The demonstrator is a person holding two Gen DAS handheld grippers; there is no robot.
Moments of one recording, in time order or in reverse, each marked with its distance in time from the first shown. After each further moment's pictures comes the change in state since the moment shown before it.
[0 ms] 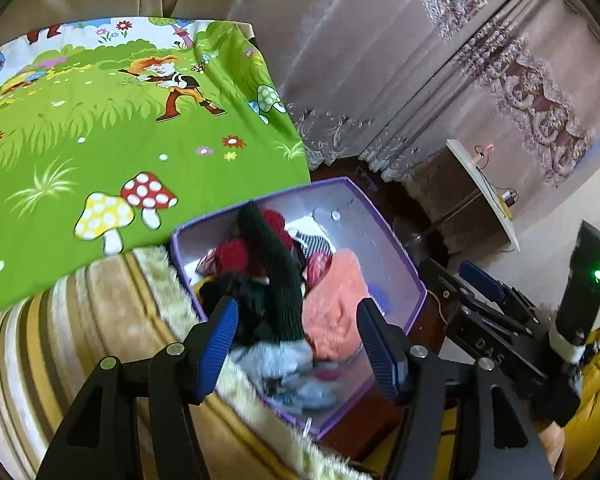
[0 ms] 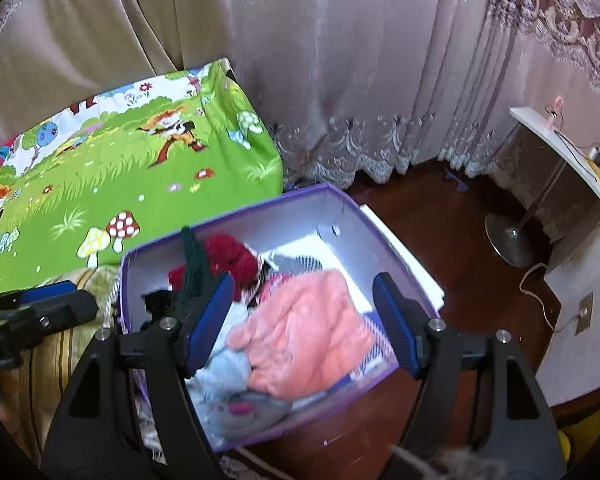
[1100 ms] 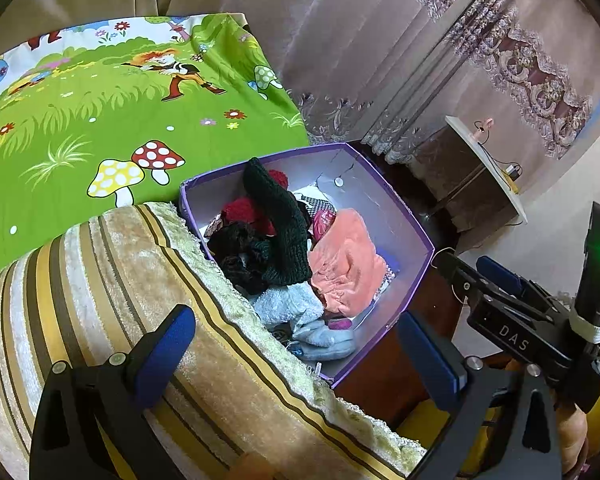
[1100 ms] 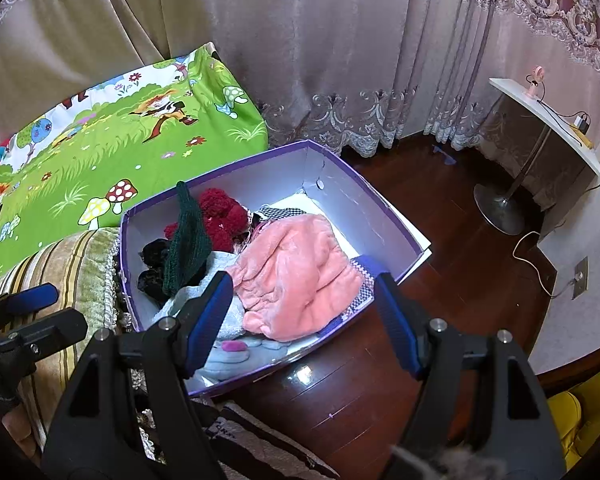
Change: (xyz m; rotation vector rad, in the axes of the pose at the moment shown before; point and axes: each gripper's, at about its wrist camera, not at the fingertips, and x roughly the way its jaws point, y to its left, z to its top) left arm -0.006 -0.005 -0.043 0.061 0.026 0.037; right arm -0.027 -0.011 -0.046 0.054 0.042 -0.025
